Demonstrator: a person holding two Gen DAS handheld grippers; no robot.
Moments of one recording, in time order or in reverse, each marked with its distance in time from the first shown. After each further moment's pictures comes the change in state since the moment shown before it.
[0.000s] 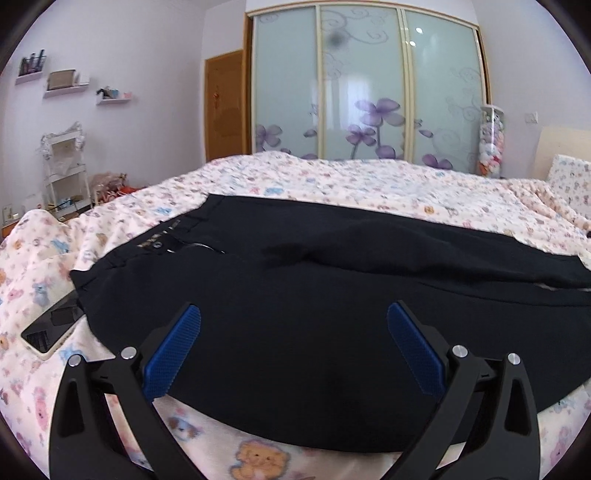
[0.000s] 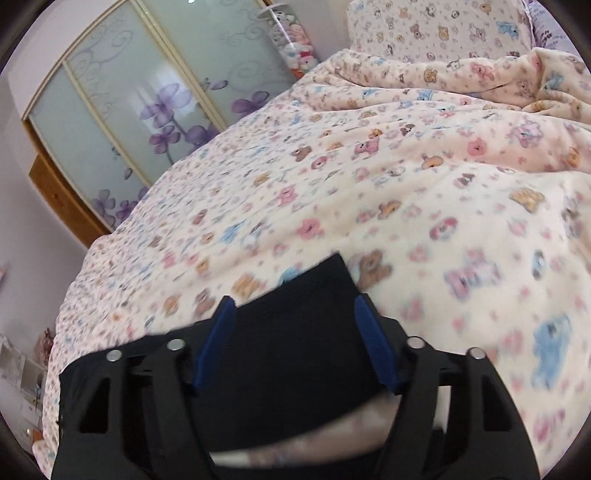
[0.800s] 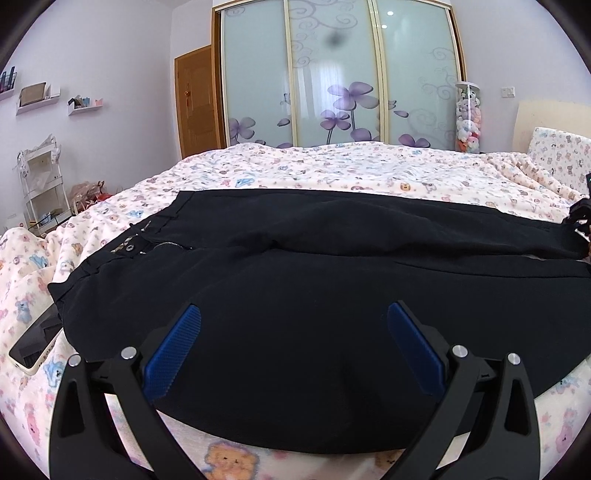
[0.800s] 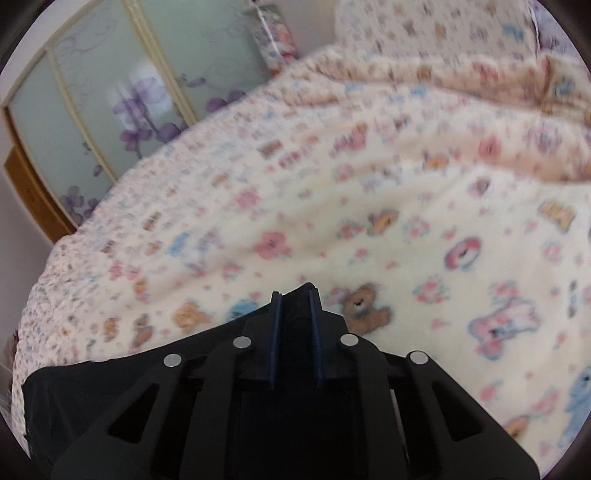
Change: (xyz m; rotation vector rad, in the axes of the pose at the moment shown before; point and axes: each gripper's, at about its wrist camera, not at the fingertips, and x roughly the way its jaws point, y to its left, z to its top) left arm 0.011 -0.020 -0.005 0.080 0.034 -0.056; right arm 0.046 -0.008 0.007 -0.036 -0.048 -0.101
